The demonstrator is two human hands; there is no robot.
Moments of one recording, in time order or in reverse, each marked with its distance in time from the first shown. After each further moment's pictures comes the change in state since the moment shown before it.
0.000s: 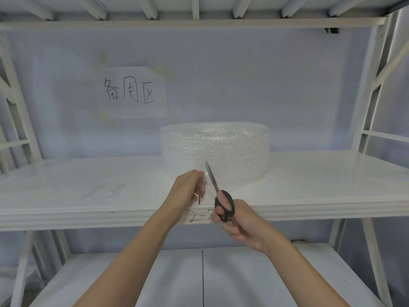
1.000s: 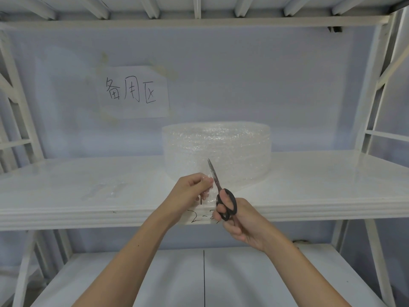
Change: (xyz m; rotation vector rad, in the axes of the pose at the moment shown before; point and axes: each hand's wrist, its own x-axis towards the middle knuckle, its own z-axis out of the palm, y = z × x) left_hand -0.003 -0.006 -0.008 0.085 -0.161 0.127; right_hand 0.003 -0.001 0.000 0.035 -0.014 -0.046
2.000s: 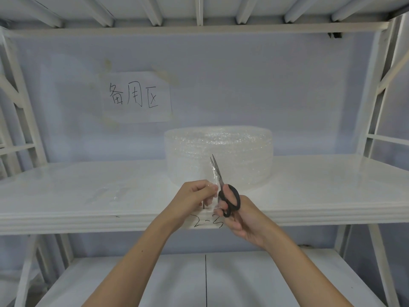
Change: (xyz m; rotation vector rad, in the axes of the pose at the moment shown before) left_hand -0.004 0.003 0.000 -0.020 -0.057 0.007; right_hand 0.005 -0.013 0.003 0.036 -0.001 -0.029
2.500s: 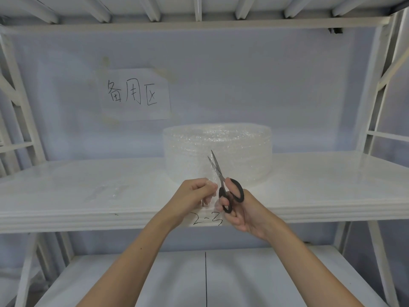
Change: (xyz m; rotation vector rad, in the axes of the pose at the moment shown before) left_hand 0.002 -0.002 0.000 0.038 -0.013 0.010; right_hand 0.001 -0.008 -0.006 -0.026 -0.025 0.029
